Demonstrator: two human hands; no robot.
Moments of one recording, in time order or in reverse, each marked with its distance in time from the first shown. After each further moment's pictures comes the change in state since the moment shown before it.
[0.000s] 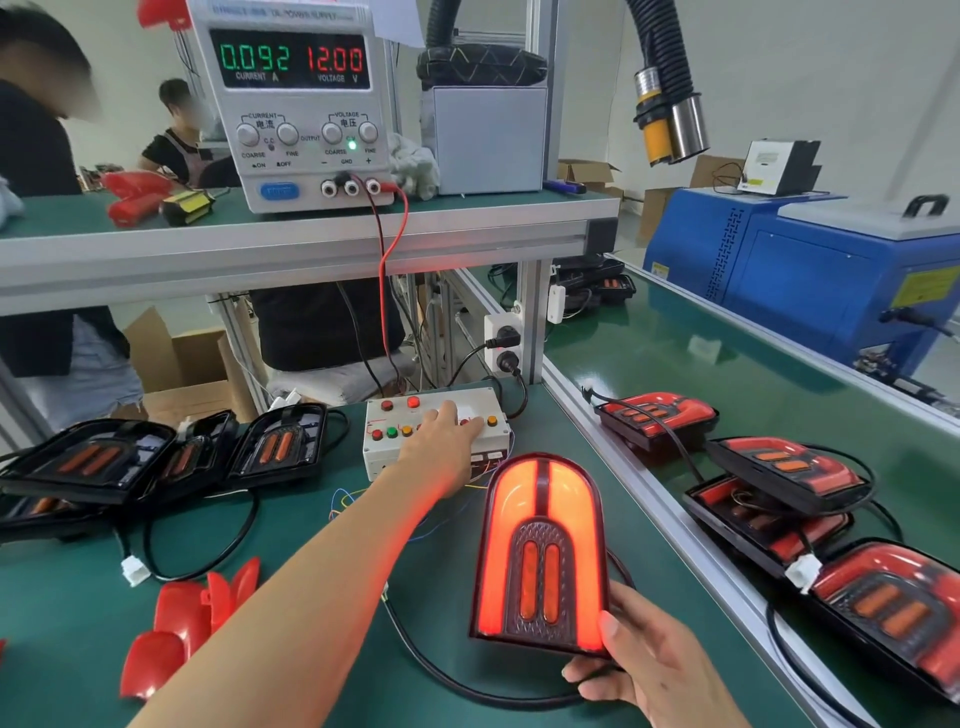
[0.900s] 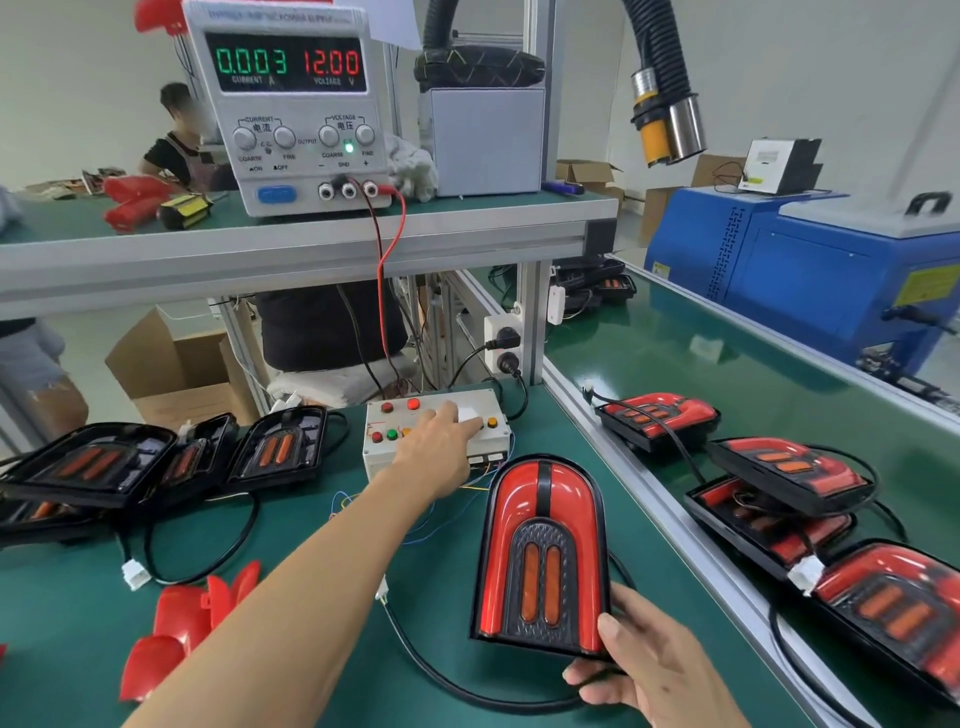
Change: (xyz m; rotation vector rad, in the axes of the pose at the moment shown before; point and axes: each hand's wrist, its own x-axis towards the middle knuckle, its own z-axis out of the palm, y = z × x) left_hand 0.000 -0.006 -0.002 -0.025 0.048 0.034; right_hand 0.004 0.004 -0.004 -0.047 -0.017 -0.010
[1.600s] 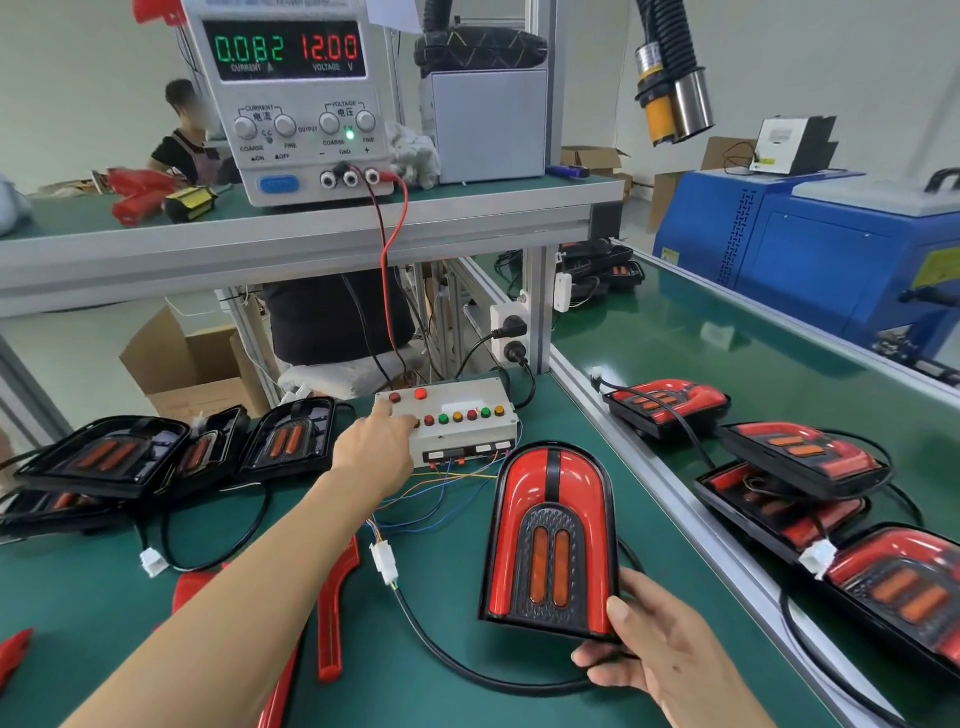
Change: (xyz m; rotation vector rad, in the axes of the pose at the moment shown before) left_hand -0.037 -0.053 -0.014 0.154 0.019 -0.201; right_hand 0.001 0.001 -0.001 0.030 0.017 -0.003
